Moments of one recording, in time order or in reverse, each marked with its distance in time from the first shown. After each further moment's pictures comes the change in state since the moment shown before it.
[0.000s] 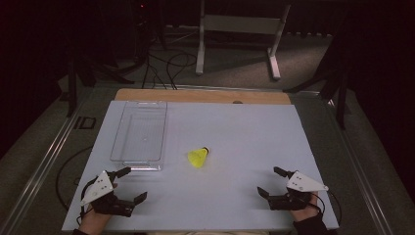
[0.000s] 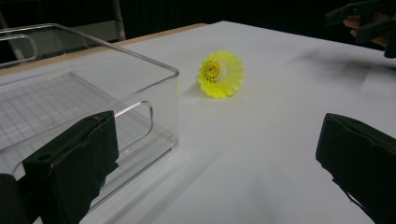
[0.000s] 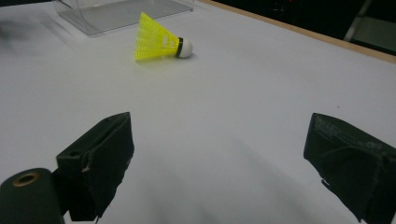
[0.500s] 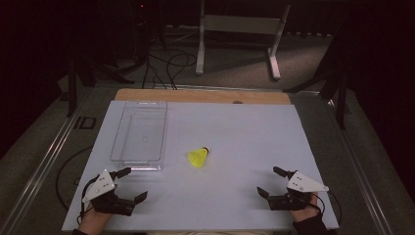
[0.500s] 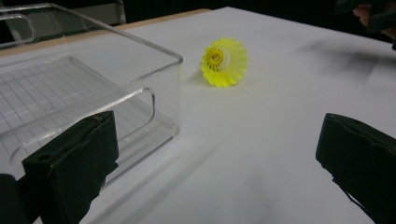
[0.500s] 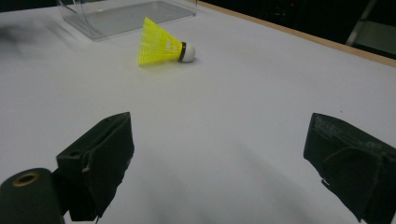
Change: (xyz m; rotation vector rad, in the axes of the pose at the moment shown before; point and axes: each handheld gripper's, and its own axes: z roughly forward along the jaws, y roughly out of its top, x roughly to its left) left arm 0.002 0.003 0.001 0.047 0.000 -0.030; right arm 0.001 0.000 0.000 -0.017 0.011 0.003
